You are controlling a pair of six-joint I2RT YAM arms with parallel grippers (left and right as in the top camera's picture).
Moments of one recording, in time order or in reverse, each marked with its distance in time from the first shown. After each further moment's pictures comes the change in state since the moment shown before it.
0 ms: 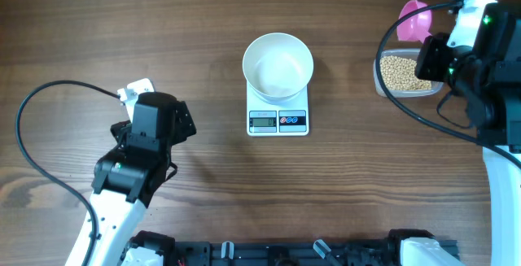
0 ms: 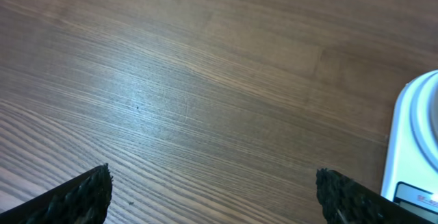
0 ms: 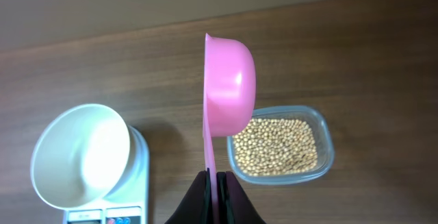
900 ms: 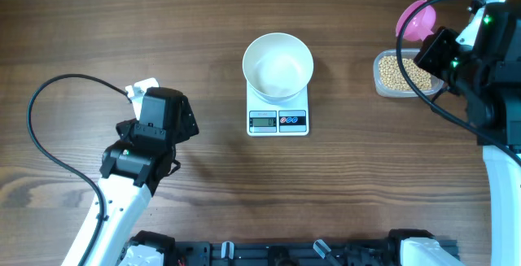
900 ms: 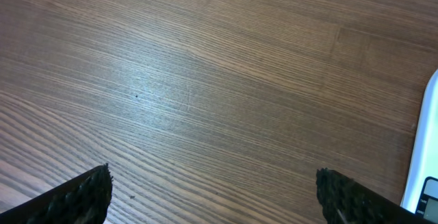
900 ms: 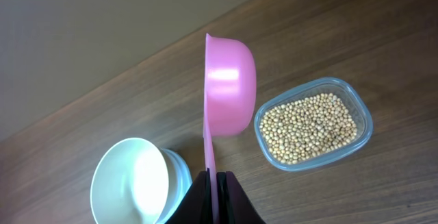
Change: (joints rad) left arm 0.000 0.082 0.000 0.000 0.000 0.000; right arm 0.000 0.000 0.000 0.010 0.013 0.327
